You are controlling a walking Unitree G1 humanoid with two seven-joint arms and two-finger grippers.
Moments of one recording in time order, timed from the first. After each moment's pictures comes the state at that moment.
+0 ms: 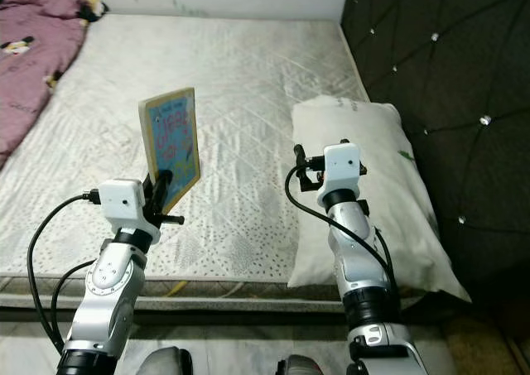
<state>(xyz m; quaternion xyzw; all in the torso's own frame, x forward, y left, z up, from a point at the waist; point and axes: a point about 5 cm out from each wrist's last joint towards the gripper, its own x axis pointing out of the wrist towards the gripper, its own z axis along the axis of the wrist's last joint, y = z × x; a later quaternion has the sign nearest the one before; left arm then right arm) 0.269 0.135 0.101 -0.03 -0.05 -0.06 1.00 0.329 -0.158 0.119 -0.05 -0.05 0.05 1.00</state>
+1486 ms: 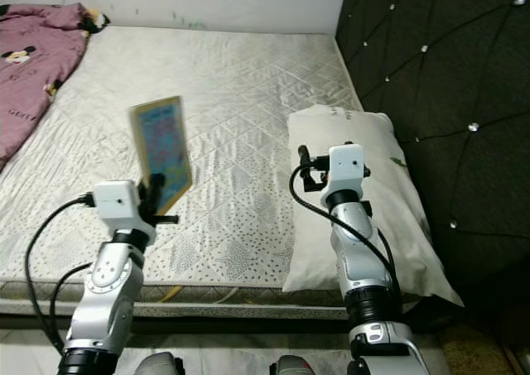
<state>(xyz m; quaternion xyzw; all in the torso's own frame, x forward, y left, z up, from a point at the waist) 0.270 0.147 0.095 -0.06 -0.01 -0.01 1.00 0.329 -0.164 0.117 -0.04 -0.04 0.04 1.00</state>
